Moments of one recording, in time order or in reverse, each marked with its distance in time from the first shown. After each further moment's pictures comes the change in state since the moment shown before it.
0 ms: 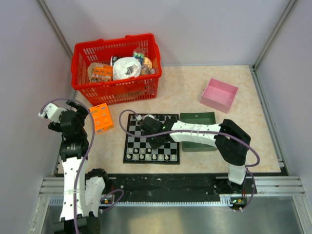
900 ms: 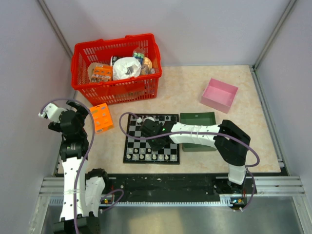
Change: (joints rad) left arm 0.000 0.000 0.000 0.000 0.000 0.000; right arm 0.015 0.000 -0.023 -0.005 0.002 0.011
